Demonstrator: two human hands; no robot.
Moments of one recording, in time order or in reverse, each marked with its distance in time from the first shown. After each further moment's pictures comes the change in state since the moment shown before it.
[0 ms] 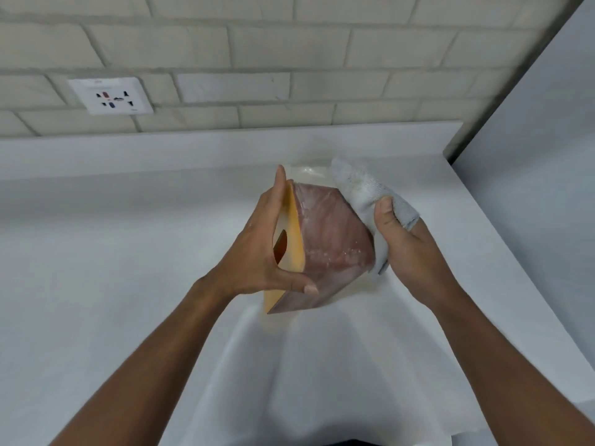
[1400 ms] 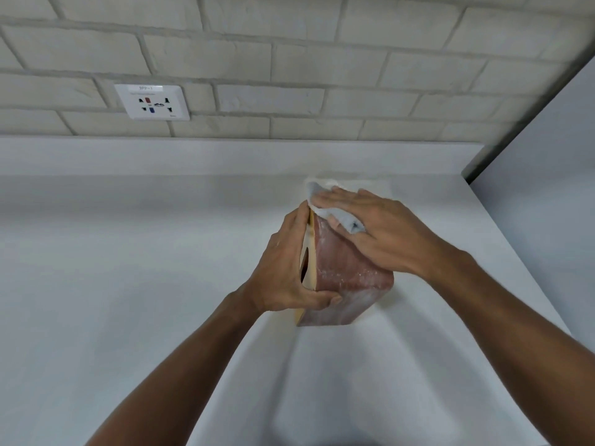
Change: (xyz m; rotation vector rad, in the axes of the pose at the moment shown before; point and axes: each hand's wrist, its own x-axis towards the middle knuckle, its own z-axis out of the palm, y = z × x) left_hand -0.012 -0.023 -0.001 0.032 0.107 0.031; right_hand 0.053 -0.033 0.042 -0.934 -0.398 -0.442
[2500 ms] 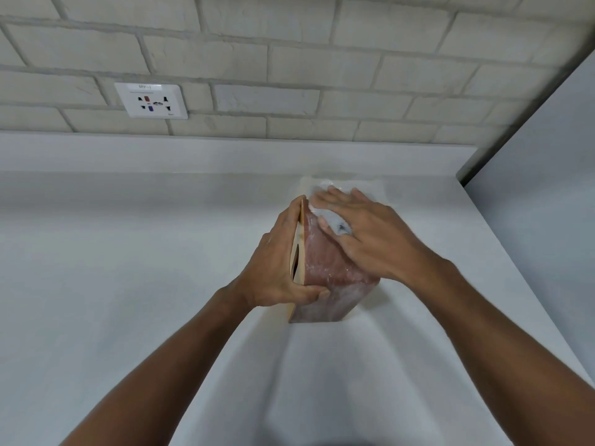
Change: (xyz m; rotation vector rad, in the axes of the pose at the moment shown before) left_hand -0.006 0.010 -0.002 0.008 -0.017 -0.085; right_hand -0.009 0.001 0.008 -0.010 0.039 0.001
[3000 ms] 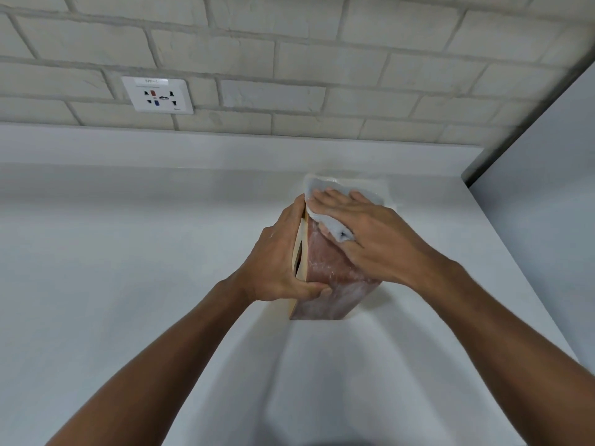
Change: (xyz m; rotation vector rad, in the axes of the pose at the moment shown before) left_hand 0.003 -0.004 -0.001 0.033 -0.014 -0.011; right_hand -0.005 -0.004 -0.001 -0.020 -0.090 -0.068
